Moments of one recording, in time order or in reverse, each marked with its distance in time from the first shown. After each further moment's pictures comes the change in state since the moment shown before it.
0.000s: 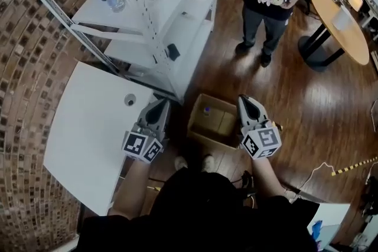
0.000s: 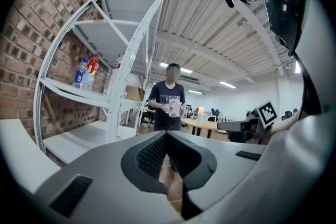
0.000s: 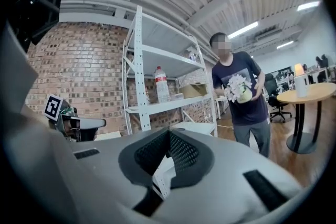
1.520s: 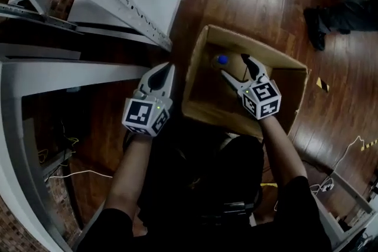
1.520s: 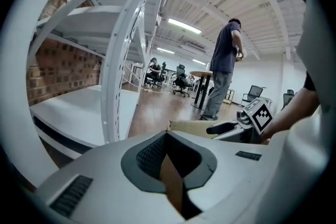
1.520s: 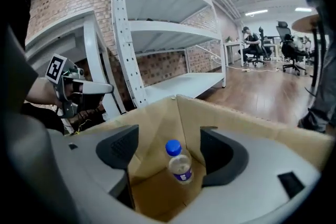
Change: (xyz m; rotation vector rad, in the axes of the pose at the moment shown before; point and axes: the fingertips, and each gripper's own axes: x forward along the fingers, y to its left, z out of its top) left arm 0.081 0.153 -0.600 -0.048 0.319 -0.001; right arm 0.197 -0.115 -0.645 0.007 0.455 0.092
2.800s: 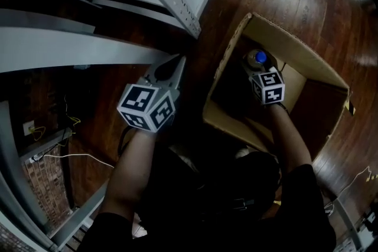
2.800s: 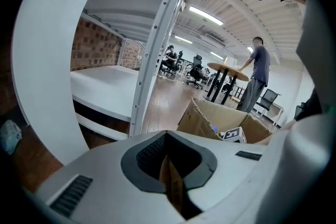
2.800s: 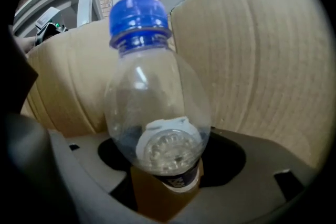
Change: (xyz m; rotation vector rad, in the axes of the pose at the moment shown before) left arm -0.009 0.060 -0.068 -0.151 0.119 0.120; right arm 0.138 -0.029 -0.121 -0.061 0.082 -0.011
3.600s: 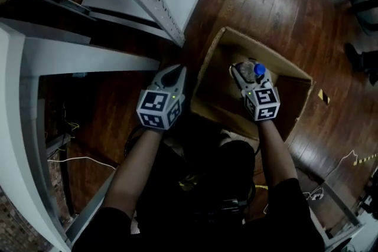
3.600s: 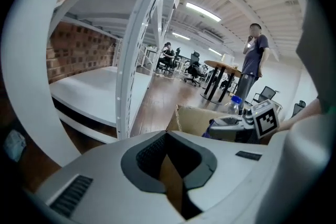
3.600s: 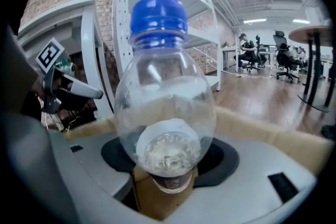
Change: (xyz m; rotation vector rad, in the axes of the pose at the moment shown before) left arm -0.007 -0.053 0.031 0.037 0.044 -0.008; right arm -0.138 0.016 0.111 0.034 -0.094 -0.095
